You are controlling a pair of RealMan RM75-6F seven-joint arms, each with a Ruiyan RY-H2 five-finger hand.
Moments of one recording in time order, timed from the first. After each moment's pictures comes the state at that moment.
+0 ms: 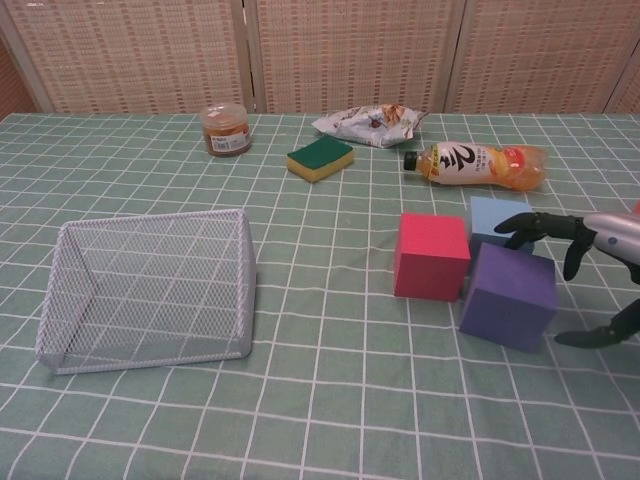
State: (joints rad) left arm -0.17 -1.16 0.08 -1.42 1.73 1.50 -0.07; right arm 0.41 -1.41 -0.04 -1.41 -1.61 1.11 0.13
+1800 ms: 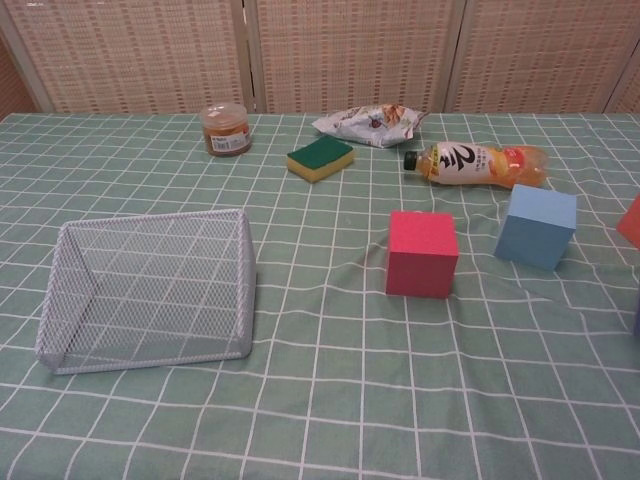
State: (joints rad) left arm -0.17 -1.16 0.08 -1.43 1.74 1.51 -0.06; right arm 0.25 -1.21 -0.07 -1.56 -1.53 1.31 -0.14
